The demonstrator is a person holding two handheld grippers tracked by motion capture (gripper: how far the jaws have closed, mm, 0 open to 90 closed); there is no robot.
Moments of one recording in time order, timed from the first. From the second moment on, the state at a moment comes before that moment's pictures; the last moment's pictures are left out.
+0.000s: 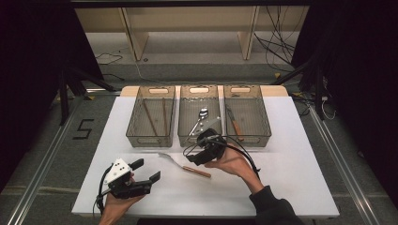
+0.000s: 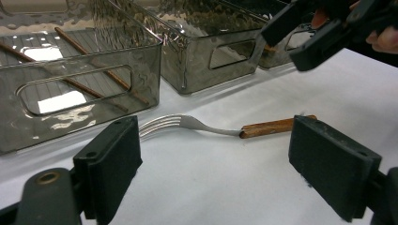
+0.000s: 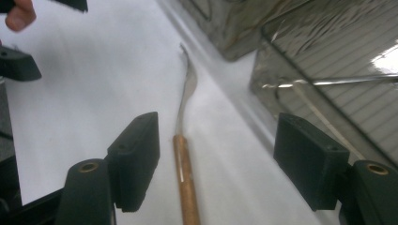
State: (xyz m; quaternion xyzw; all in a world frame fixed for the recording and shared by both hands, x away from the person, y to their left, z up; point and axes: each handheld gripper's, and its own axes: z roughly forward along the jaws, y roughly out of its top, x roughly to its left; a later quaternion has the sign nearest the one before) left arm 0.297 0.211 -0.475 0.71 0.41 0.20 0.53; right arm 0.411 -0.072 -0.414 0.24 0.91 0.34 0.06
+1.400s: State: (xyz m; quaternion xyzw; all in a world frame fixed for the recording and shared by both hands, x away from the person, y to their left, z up) left arm 0.298 0.209 -0.476 0.72 0.41 0.20 0.53; right arm 0.398 -0.039 -0.470 0.19 0.96 0.20 0.06
